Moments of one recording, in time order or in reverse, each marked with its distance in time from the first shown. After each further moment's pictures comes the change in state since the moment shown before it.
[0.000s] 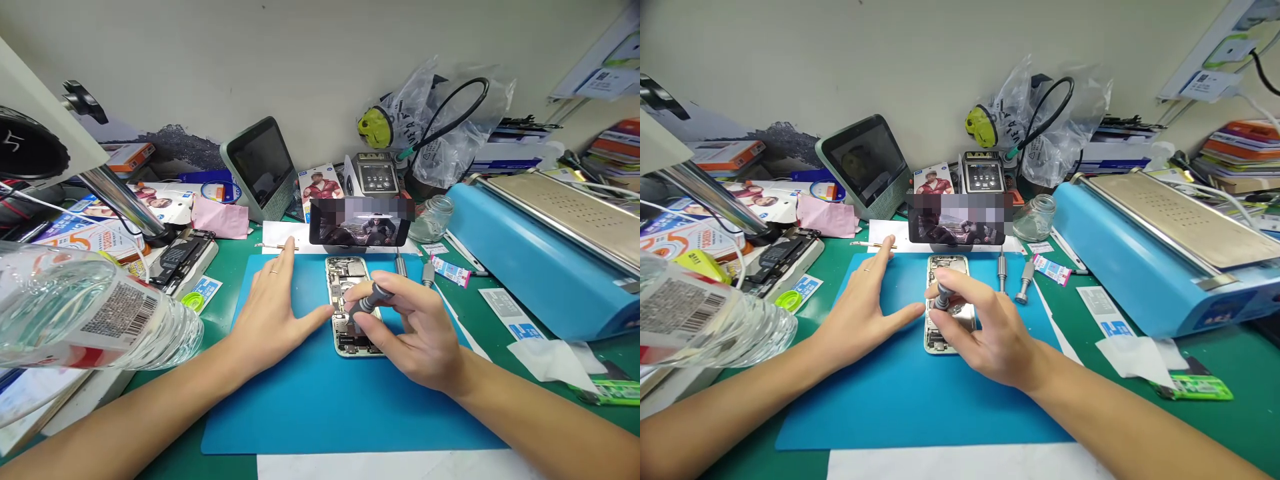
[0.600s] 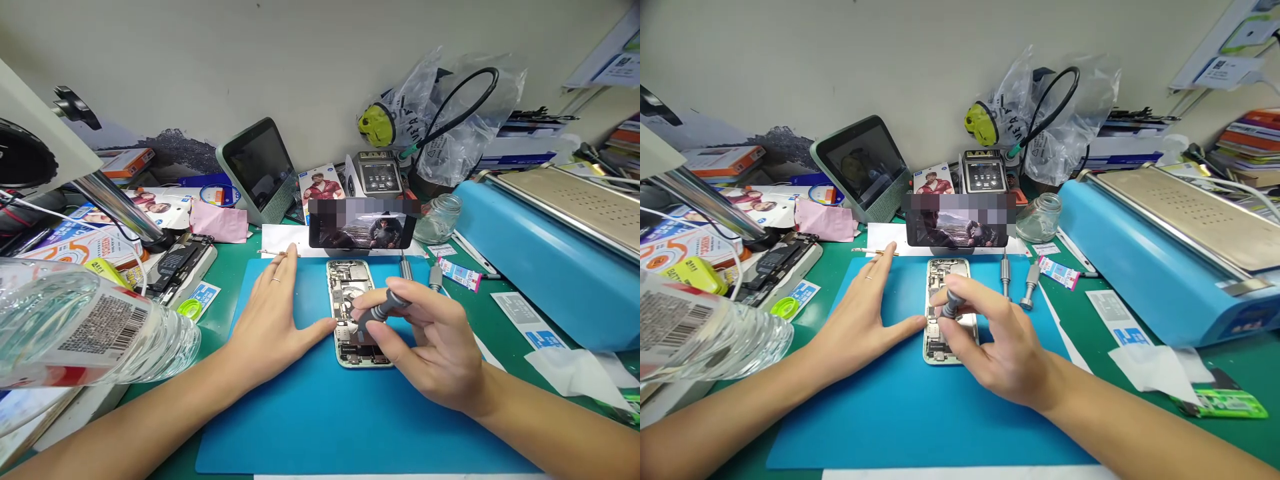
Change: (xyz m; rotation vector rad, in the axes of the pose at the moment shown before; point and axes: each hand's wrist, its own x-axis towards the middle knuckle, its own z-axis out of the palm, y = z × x) left_hand 0.000 0.002 0.000 0.103 -0.086 -0.036; right_hand -0.004 0.000 -0.005 0.000 0.022 0.001
